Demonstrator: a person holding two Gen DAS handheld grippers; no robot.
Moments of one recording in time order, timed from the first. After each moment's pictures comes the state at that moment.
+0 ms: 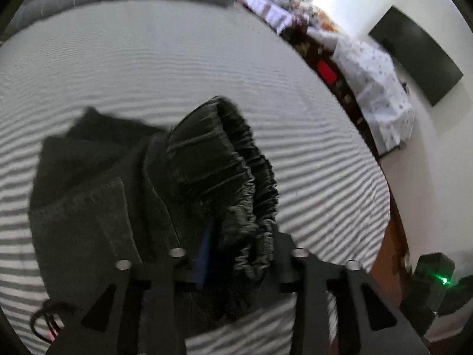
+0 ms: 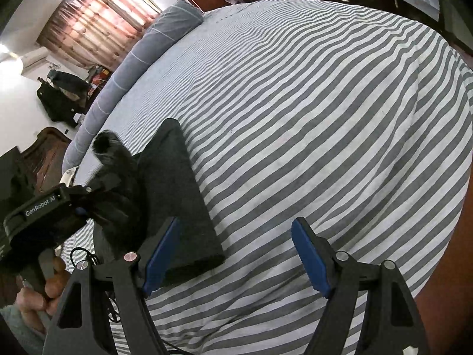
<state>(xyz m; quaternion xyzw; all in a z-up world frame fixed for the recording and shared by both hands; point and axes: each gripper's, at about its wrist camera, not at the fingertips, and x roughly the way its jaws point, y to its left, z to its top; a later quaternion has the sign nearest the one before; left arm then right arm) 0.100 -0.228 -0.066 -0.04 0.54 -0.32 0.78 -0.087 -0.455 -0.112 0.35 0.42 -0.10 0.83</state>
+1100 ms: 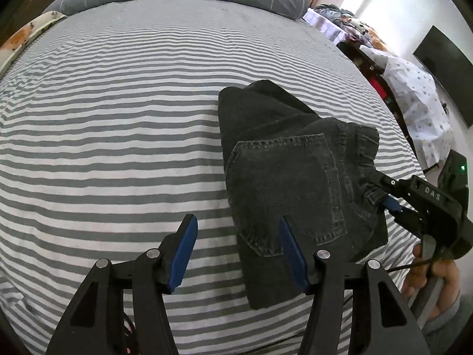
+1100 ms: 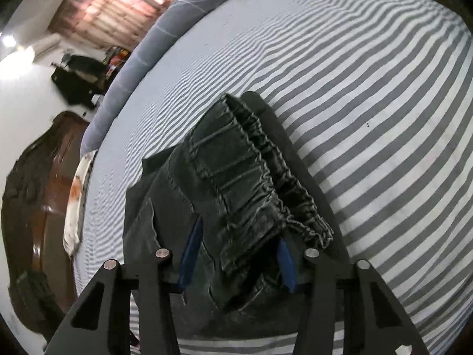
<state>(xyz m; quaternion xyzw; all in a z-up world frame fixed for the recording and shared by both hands) 0.085 -0.053 -0.078 -0.04 0.53 -0.20 0.82 0.039 -0.382 -0.127 0.37 0.44 -0.03 0.81</state>
